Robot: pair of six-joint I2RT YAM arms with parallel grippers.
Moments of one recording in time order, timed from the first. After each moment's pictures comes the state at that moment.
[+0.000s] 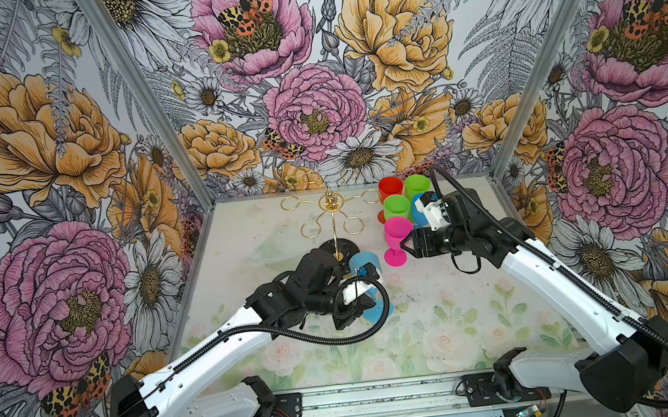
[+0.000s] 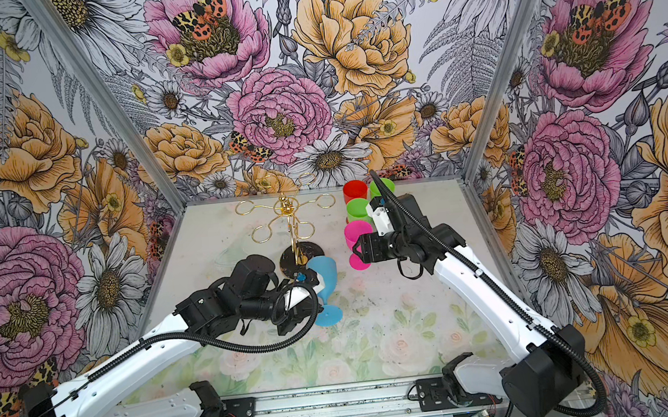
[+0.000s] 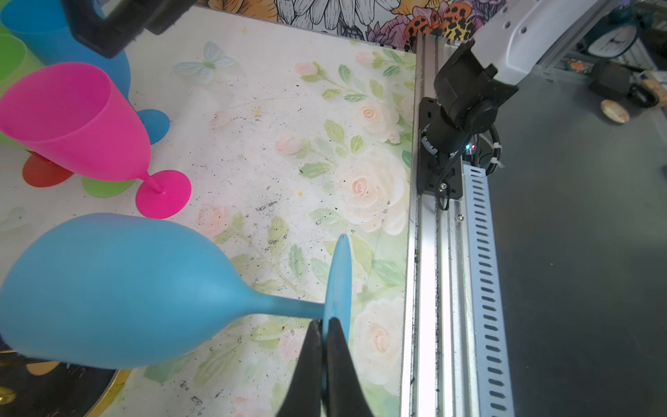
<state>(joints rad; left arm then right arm) -0.89 1.09 0.96 -0.58 0.39 0.31 0.42 1.27 1.24 -0.81 -0.31 0.30</state>
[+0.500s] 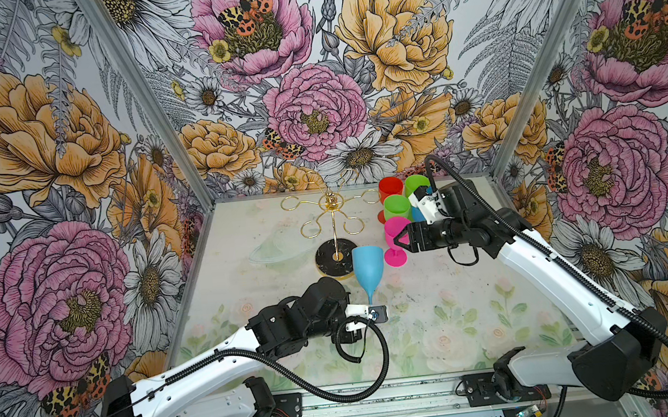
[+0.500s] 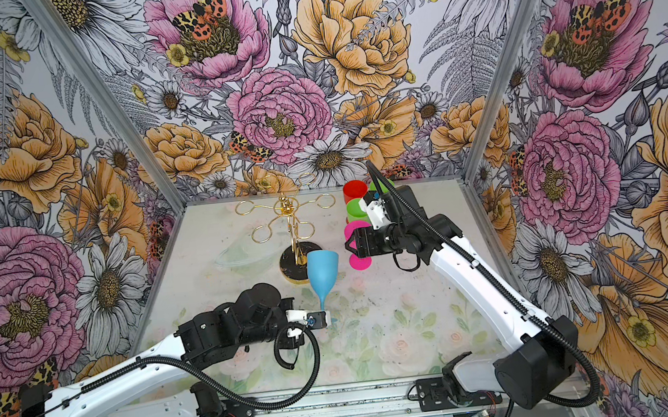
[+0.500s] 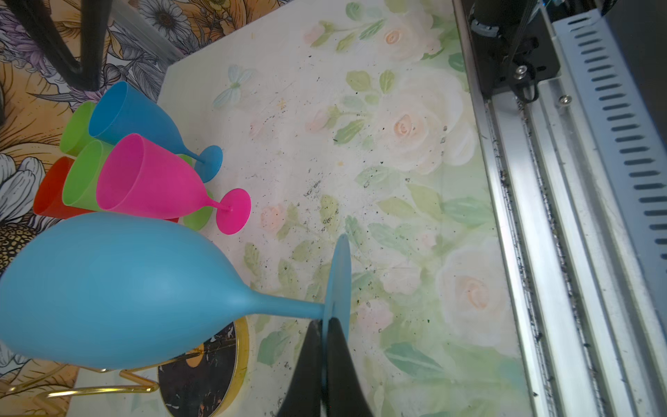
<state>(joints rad) -1.08 0.99 0.82 -0.49 0.01 0.67 0.42 1.33 1.35 -0.84 -0.41 0.31</state>
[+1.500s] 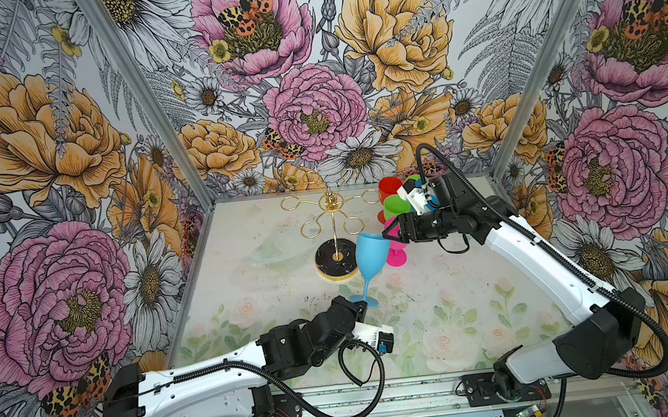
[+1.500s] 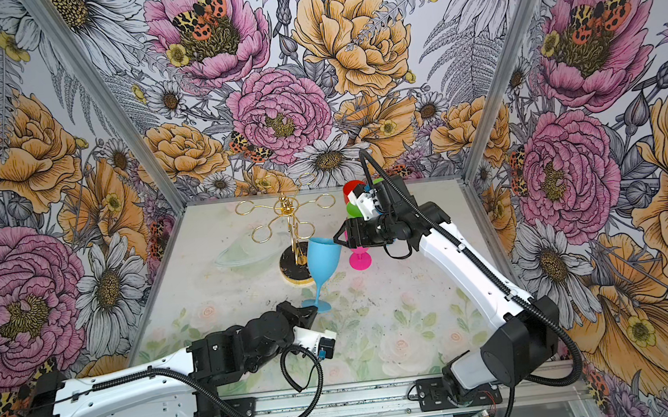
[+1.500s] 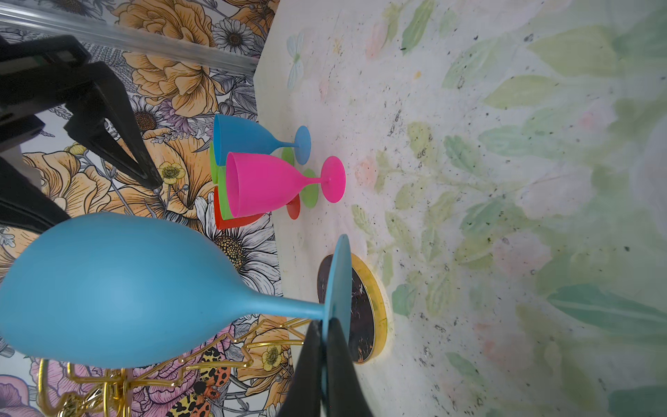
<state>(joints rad) -1.26 0.97 0.67 -0.25 -0.47 1.11 0.42 1.44 1.45 -0.84 -0.56 0.36</state>
